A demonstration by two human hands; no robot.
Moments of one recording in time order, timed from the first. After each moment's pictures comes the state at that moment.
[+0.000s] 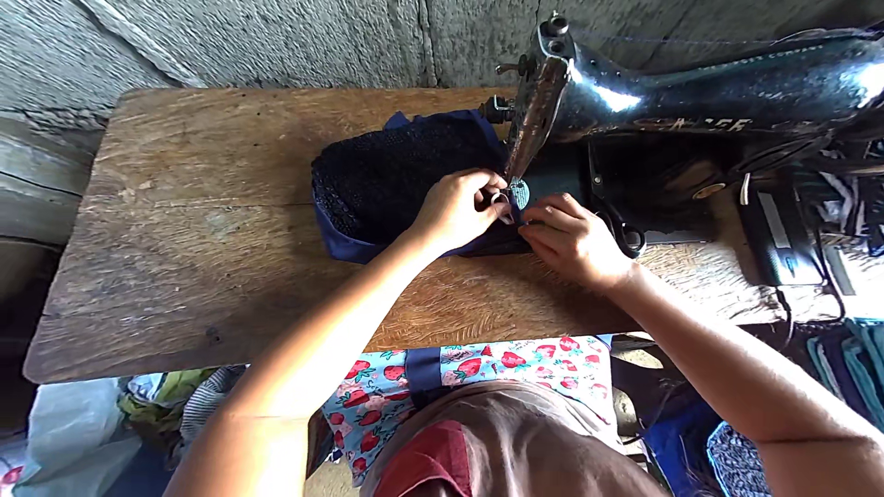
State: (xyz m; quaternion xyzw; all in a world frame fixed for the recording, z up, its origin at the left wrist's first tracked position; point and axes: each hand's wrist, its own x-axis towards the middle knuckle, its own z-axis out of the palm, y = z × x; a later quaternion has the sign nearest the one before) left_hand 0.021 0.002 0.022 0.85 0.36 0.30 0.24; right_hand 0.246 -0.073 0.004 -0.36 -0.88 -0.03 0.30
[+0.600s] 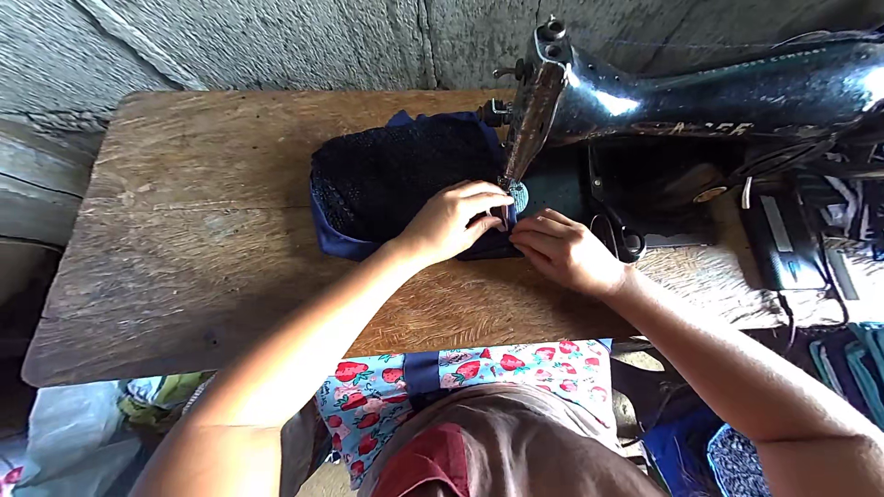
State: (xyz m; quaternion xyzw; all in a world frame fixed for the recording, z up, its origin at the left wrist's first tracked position) left_hand 0.006 0.004 0.012 0.91 0.20 0.30 0.20; right_hand 0.241 -0.073 -0.001 -0.33 -0.89 0.03 0.32
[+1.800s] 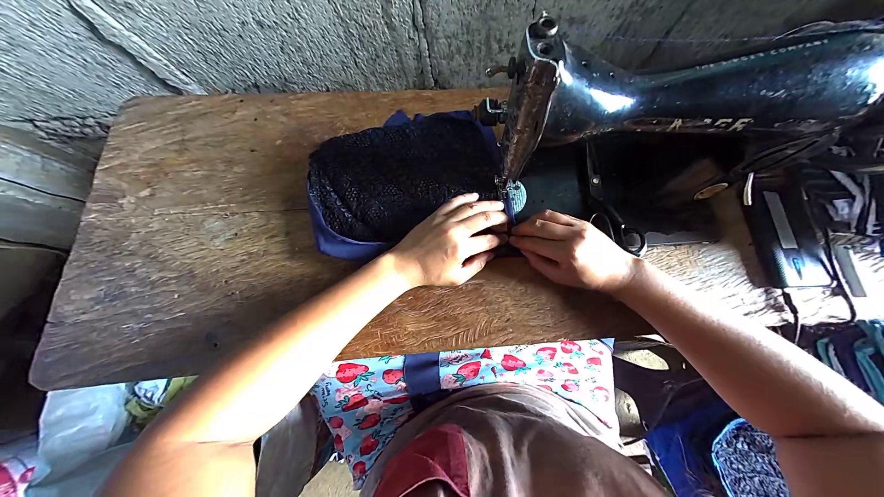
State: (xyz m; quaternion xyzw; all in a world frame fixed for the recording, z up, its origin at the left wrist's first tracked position) left_hand -0.005 -0.011 0.003 0.97 0.11 0.22 0.07; right_hand 0.256 -0.069 -0.001 -0.28 -0.91 0.02 0.29
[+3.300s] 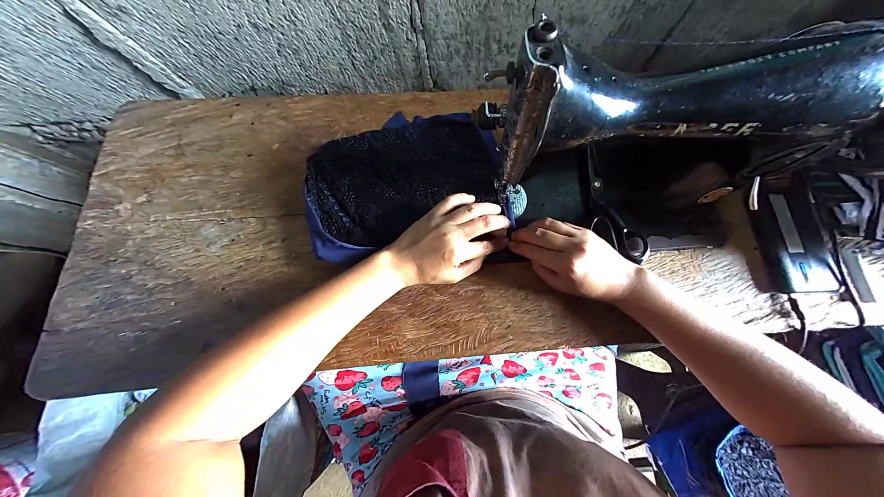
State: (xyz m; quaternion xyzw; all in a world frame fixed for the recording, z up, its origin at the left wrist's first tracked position) left_hand -0.008 -0.002 0.006 0.97 0.08 0.22 0.03; right_hand 0.255 -0.072 -0.004 -0.28 -0.91 -0.01 0.29
